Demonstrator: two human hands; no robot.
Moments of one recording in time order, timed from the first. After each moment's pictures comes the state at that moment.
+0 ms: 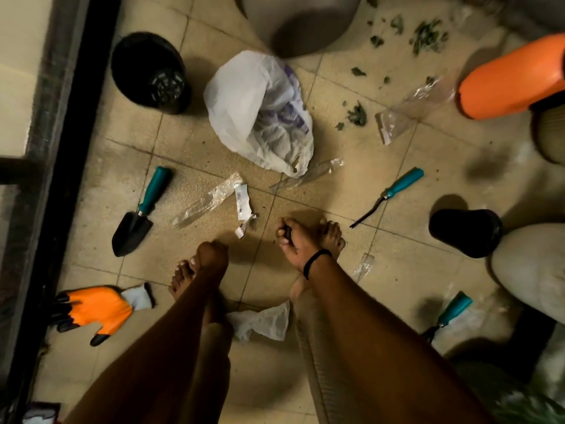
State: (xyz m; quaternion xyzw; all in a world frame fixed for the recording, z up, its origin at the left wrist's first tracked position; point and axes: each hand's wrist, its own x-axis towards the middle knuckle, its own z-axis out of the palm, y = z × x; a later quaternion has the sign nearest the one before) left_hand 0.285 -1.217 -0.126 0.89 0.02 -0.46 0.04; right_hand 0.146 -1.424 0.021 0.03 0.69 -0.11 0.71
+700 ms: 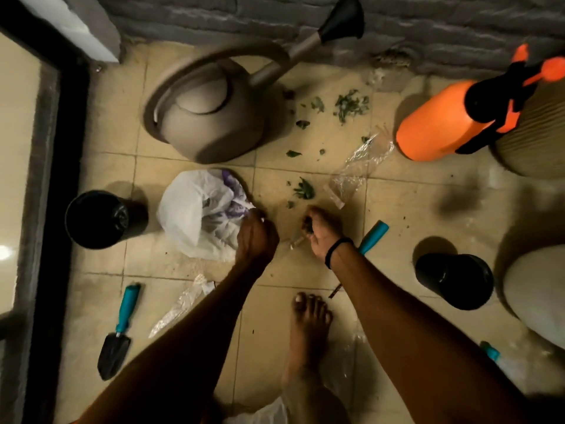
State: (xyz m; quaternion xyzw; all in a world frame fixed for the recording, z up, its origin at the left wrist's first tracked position) left_hand 0.219 -1.582 0.051 0.82 -0.40 -0.36 0.19; right_hand 0.092 -1.653 0.040 -0.08 0.71 -0.24 0.66
